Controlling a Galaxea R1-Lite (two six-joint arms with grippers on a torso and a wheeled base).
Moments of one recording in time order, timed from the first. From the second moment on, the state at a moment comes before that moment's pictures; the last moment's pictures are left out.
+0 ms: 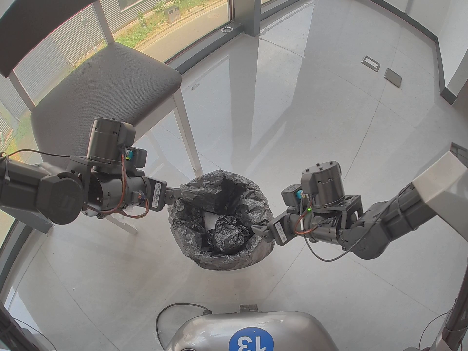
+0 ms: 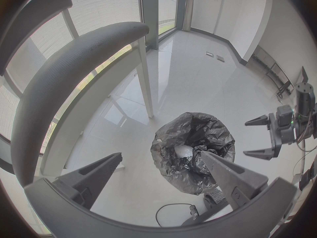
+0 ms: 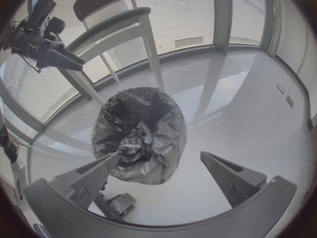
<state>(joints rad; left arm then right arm) -0.40 1.76 -1.05 -0.13 0.16 0.04 0.61 2.11 -1.04 -0.52 -0.07 -0.09</state>
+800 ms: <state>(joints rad) -0.30 1.39 -0.85 0.01 0.43 -0.05 0.26 1.54 -0.63 -0.50 -0.18 -0.11</state>
